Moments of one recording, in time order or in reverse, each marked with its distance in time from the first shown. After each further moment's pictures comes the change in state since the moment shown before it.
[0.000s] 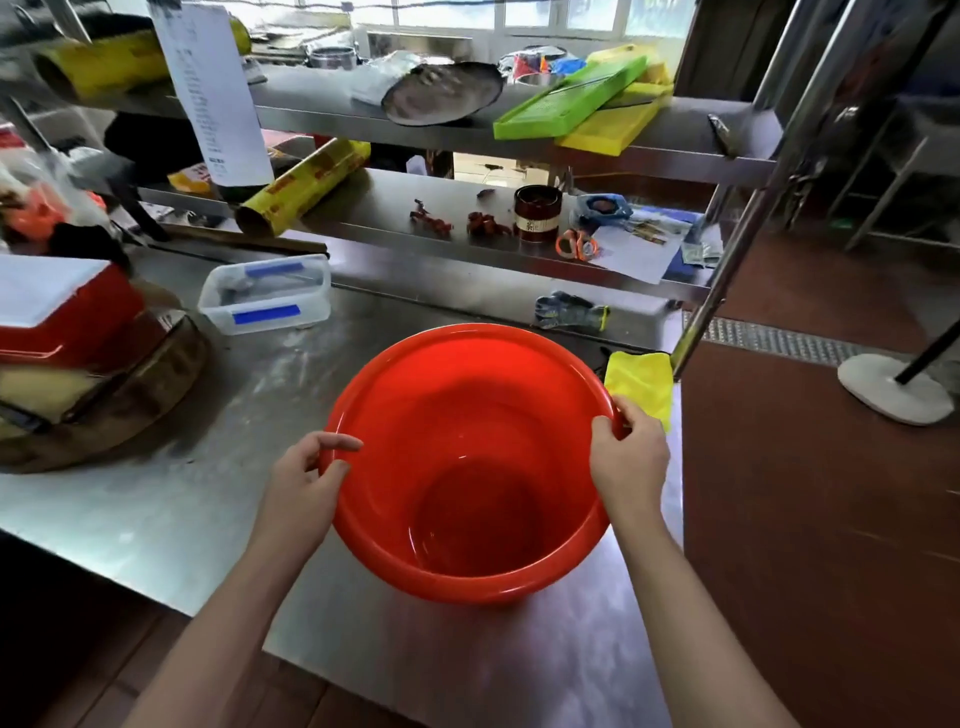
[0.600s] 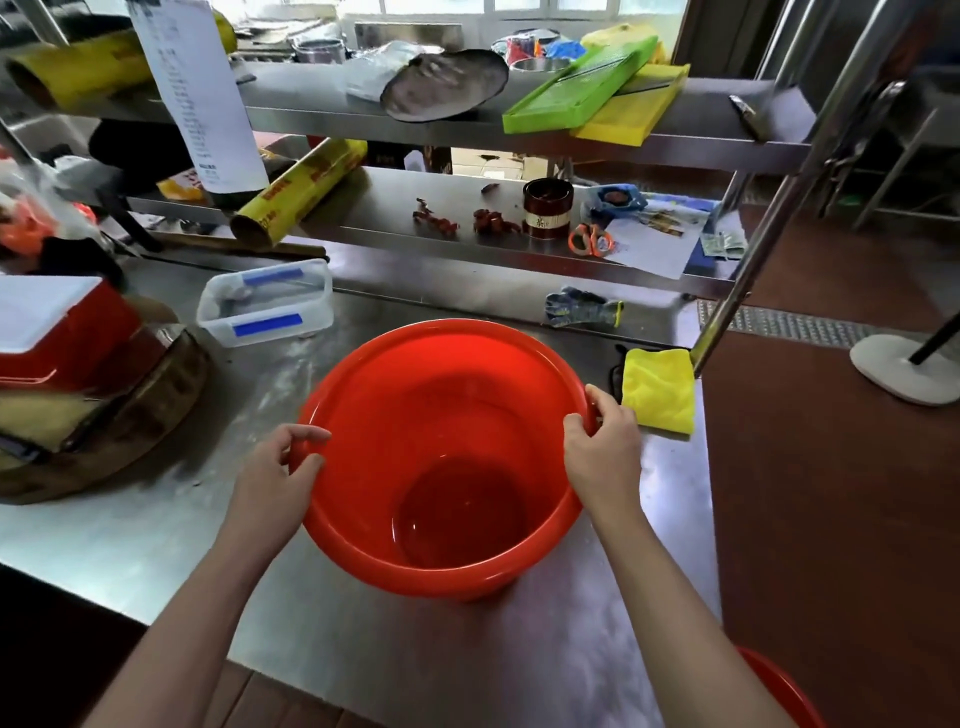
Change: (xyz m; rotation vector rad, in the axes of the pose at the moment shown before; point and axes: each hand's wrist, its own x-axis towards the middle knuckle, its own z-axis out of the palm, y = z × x) left_hand 0.064 -0.007 -0.036 0.170 0.017 0.011; right_hand 0.008 -0.017 0.064 -0.049 -0.079 -0.080
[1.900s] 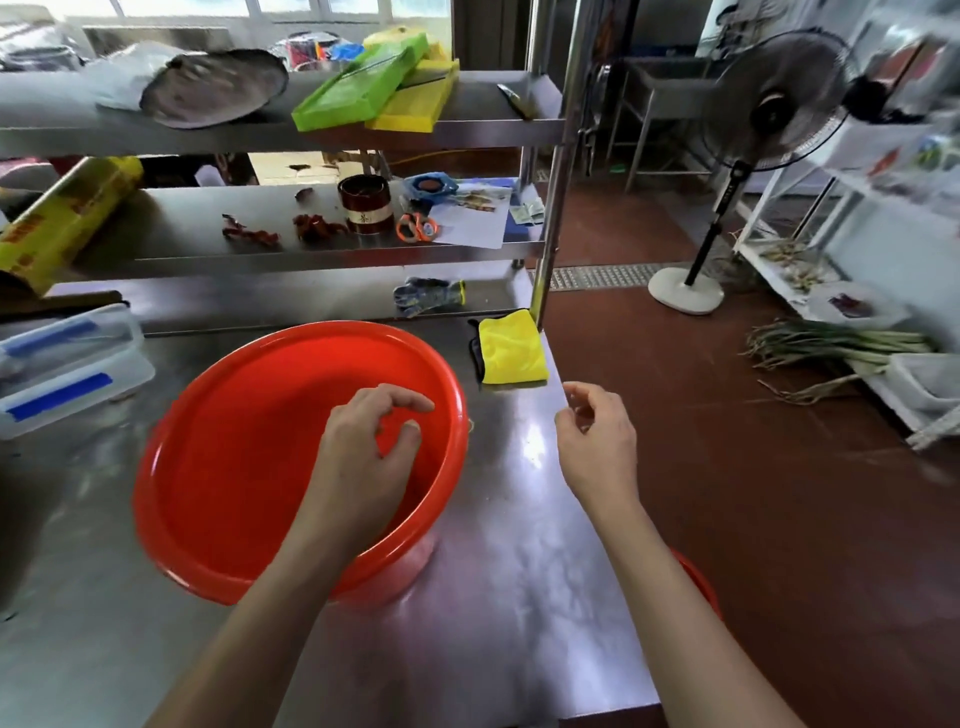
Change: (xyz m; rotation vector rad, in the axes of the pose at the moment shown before) left_hand -0.067 0.099 0.090 -0.008 -0.387 0.694; right_hand -0.066 0.045 -0.108 -0.052 0.317 0.045
